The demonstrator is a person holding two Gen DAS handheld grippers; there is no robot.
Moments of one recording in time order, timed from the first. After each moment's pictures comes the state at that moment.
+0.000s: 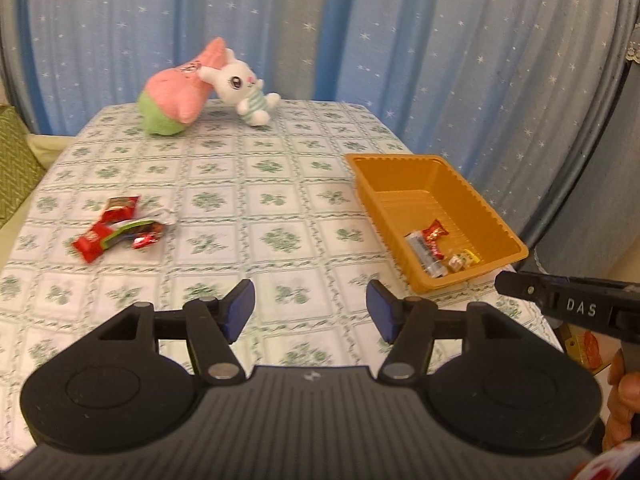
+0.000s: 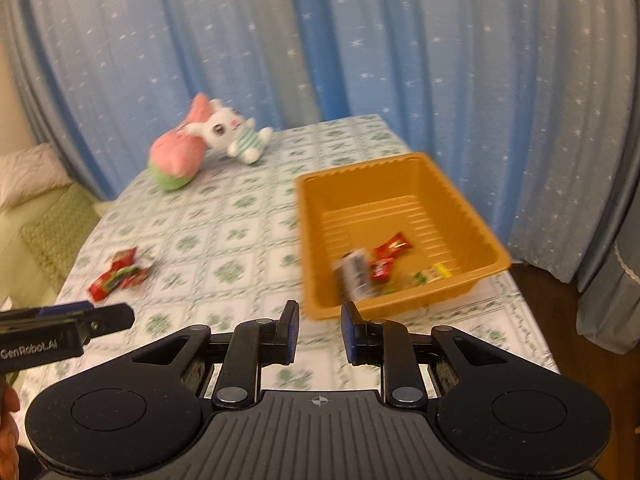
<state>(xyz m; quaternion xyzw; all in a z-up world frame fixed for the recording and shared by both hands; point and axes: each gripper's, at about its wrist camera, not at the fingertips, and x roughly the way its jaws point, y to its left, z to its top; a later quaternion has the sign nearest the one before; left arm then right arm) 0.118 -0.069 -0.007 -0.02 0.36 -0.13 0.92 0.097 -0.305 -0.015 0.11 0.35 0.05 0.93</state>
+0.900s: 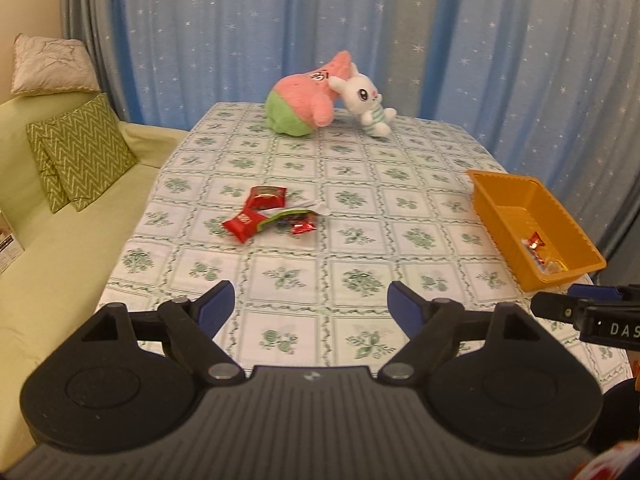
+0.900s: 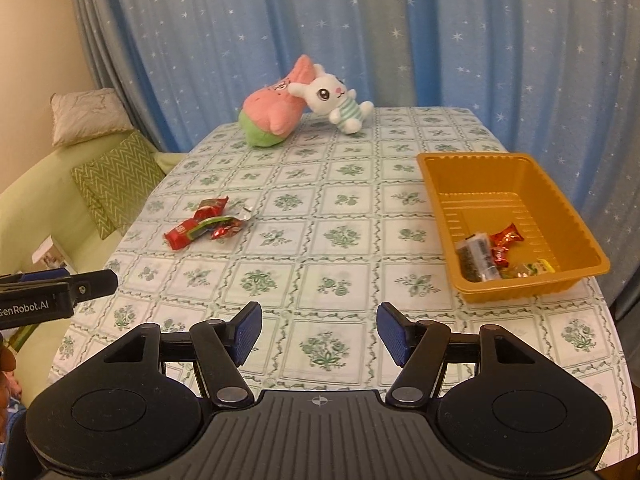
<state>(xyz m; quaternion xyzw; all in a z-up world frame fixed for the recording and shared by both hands) 0.084 0.060 0.000 -0.02 0.35 -0.02 0.94 0.086 -0.192 -0.015 0.06 0.37 0.14 0.92</state>
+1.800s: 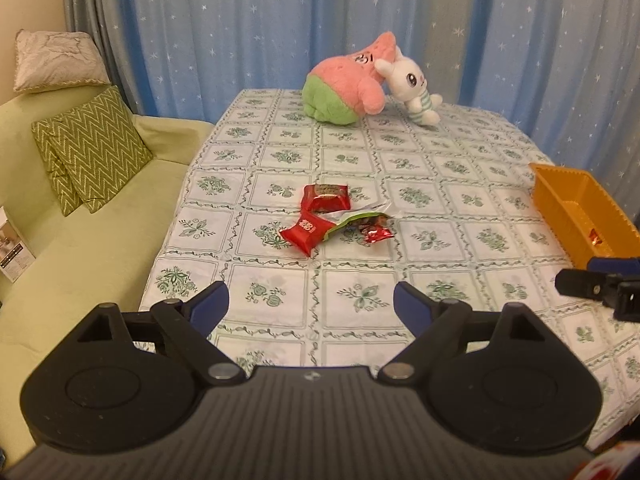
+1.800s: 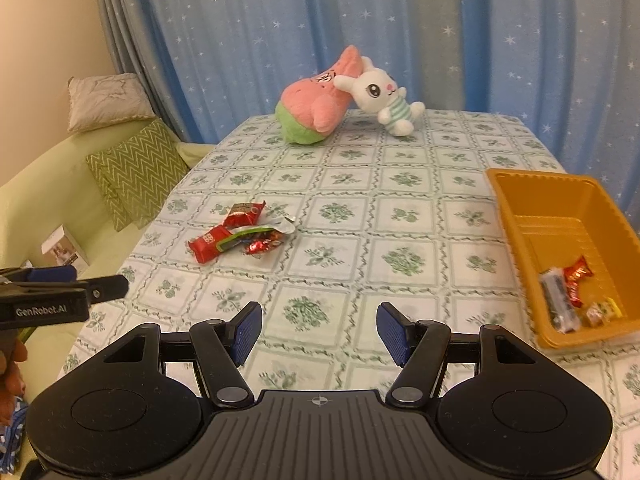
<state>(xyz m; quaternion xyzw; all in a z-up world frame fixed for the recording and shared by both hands) 0.156 0.128 -0.037 0.00 0.37 -0.01 0.93 0.150 -0.124 -0.032 0.05 0.37 0.17 0.91</state>
